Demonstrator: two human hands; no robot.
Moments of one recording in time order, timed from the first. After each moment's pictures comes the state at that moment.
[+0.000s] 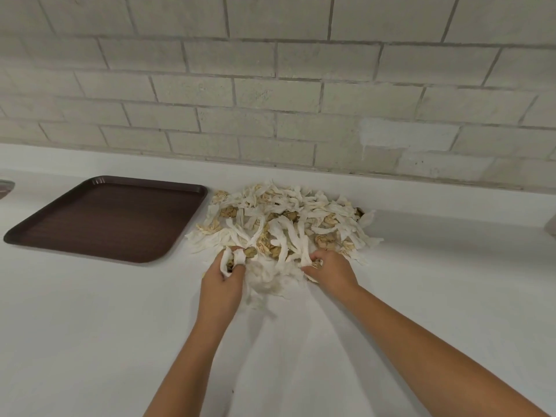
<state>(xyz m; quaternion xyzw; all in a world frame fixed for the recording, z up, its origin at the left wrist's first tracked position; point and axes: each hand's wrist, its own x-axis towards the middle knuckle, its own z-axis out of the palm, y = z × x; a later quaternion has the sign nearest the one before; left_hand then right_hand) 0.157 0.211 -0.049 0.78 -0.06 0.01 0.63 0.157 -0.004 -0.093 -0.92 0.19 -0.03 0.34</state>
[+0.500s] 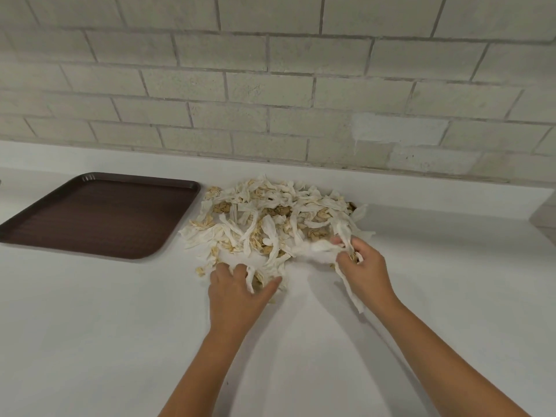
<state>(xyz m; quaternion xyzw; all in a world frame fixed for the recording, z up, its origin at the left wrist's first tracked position) 0.157 0.192 -0.105 0.96 -0.10 0.08 0.25 0.093 -0.022 -0.065 -0.81 0.19 -0.21 0.52</state>
